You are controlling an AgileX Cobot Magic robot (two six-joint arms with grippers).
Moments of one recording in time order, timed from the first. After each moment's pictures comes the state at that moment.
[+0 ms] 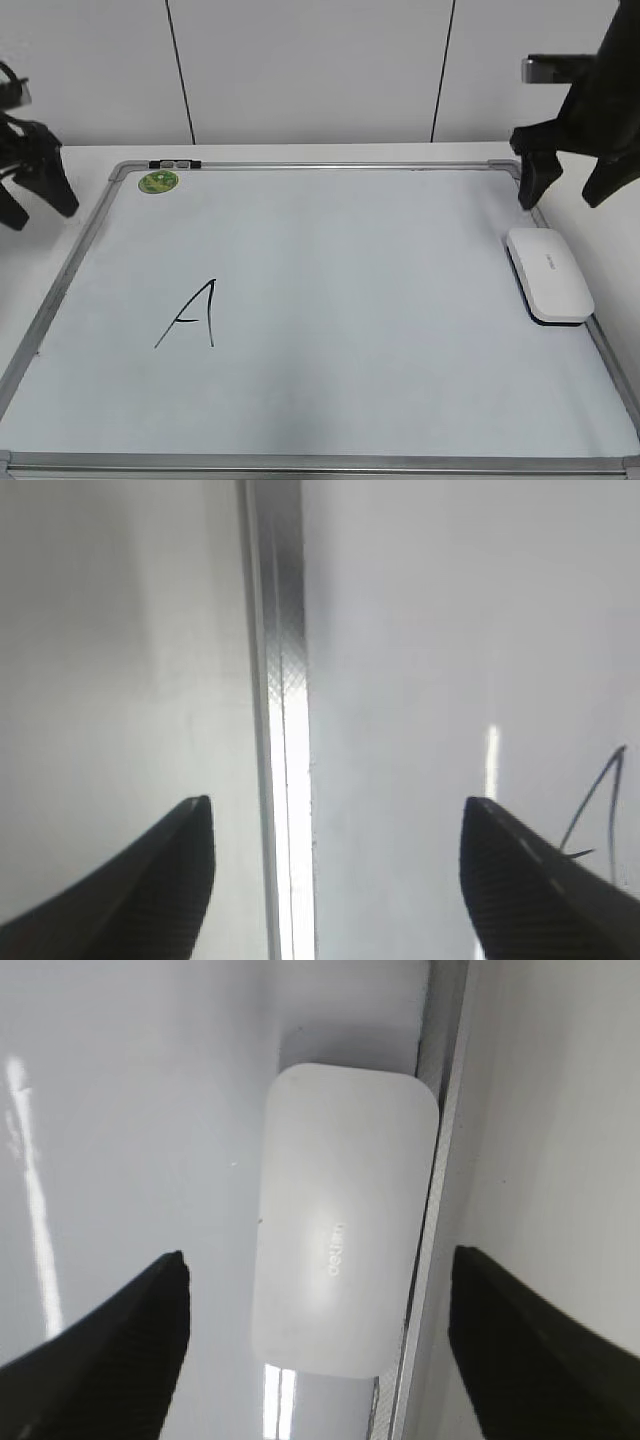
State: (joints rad) left arm 0.12 2.13 -1.68 -0.38 1.18 0.25; right arm 0.05 1.99 -1.67 0.05 1.21 -0.04
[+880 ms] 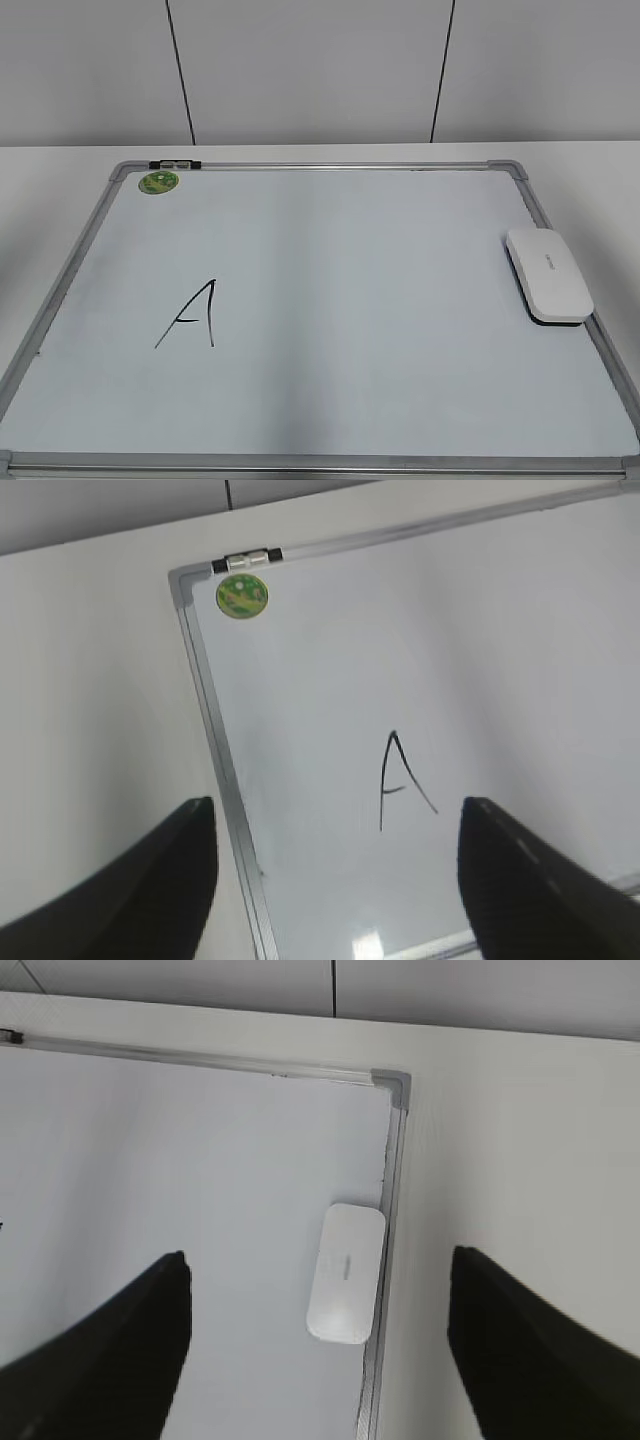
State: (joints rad) left arm -0.09 1.29 -1.56 -0.21 1.25 0.13; right arm 0.06 1.30 -1.67 0.07 1.26 -0.07
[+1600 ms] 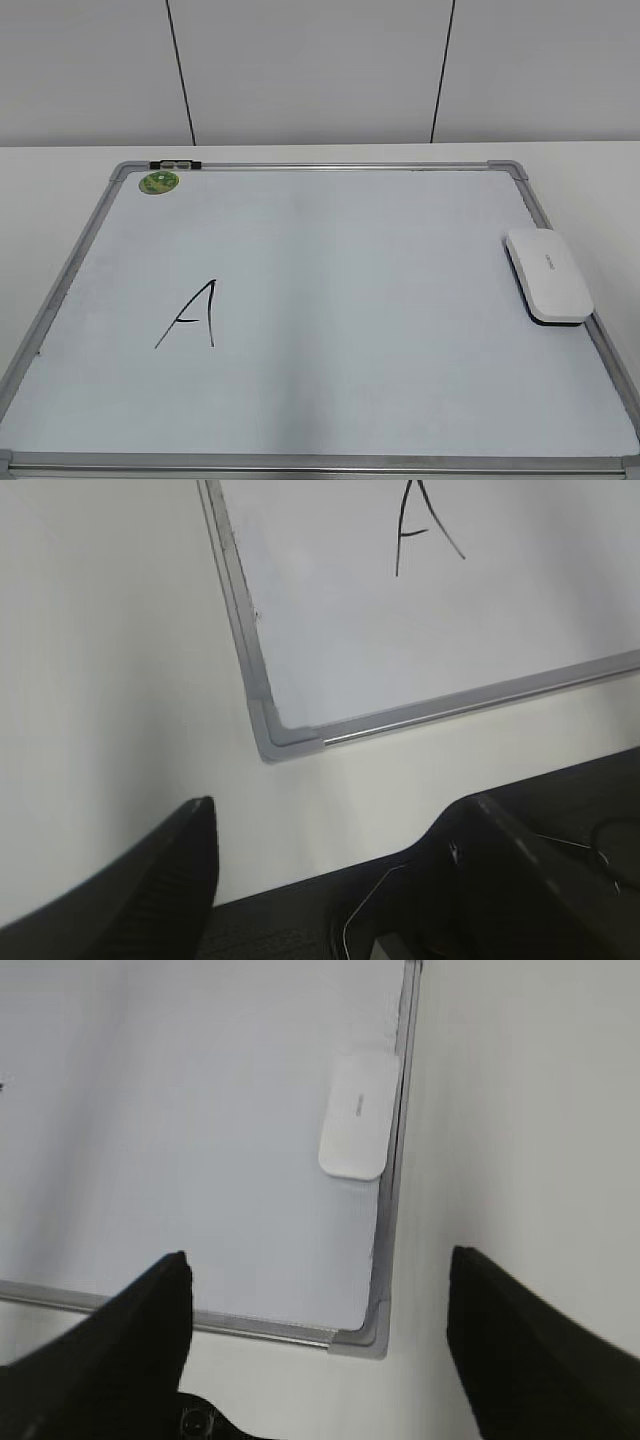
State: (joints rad) left arm -0.10 0.55 -0.76 -0.14 1.24 0.12; right arm 0.06 0.82 -1.12 0.09 1.22 -0.06
